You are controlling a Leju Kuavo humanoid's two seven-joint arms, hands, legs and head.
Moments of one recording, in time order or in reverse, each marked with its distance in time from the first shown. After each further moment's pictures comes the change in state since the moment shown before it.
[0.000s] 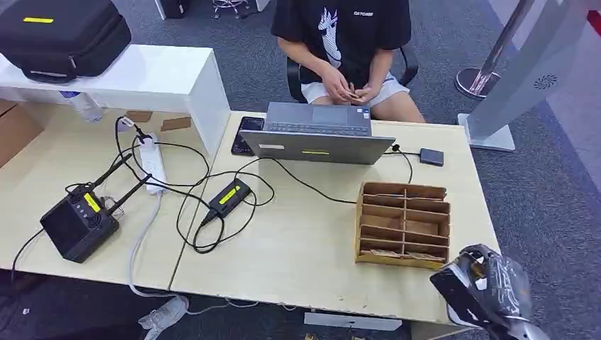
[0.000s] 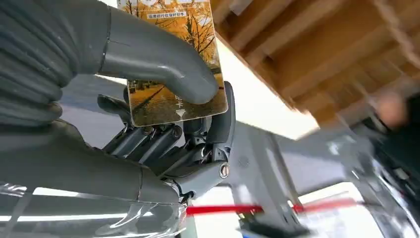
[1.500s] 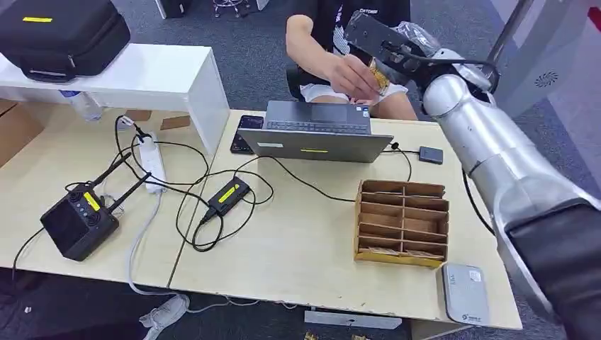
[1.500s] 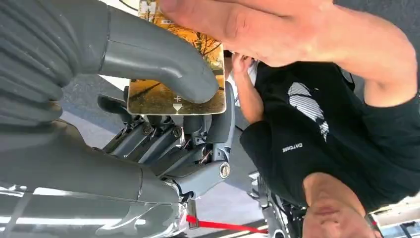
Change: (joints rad) left arm -0.016 0.028 -0.092 0.000 -0.152 -0.063 -0.001; right arm -1.547 0.365 0.578 1.248 -0.441 0.393 0.051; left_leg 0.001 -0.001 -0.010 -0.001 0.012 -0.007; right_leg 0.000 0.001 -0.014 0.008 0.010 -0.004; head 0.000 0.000
